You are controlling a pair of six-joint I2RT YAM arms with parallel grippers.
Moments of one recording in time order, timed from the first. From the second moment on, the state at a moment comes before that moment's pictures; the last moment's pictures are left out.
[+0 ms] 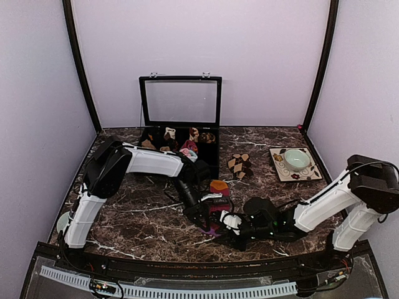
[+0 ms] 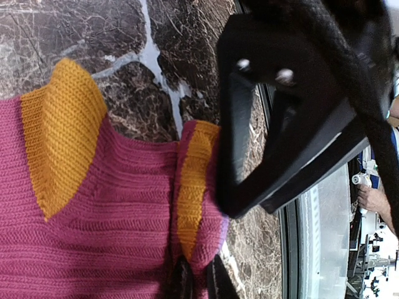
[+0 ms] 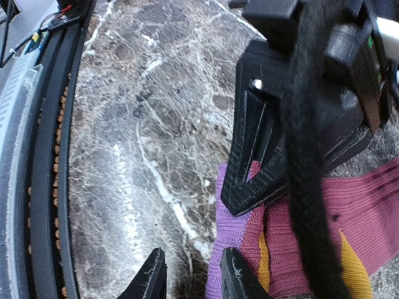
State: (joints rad) left arm -0.86 2.36 1.71 -1.01 0.91 0.67; right arm 1.18 1.58 0.45 0.50 -0.18 -0.06
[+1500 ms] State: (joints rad) left arm -0.77 2.07 1.48 -0.88 0.70 0.71; right arm 1.12 1.67 0.44 0.60 -0.15 0.07
